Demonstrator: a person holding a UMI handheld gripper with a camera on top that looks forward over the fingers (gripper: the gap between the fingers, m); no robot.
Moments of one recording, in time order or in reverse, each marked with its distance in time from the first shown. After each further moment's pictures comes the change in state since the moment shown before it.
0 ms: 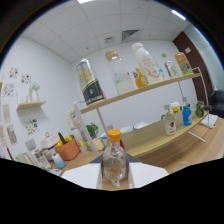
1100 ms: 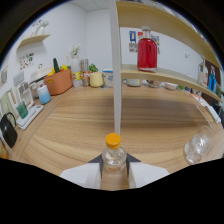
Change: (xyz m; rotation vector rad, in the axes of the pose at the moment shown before) arm 0.009 0.225 0.027 -0.515 0.075 -0.300
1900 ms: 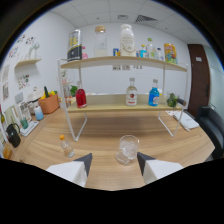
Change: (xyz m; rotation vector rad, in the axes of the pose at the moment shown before) arm 0.166 -0.031 -0.168 0.170 0.084 0.041
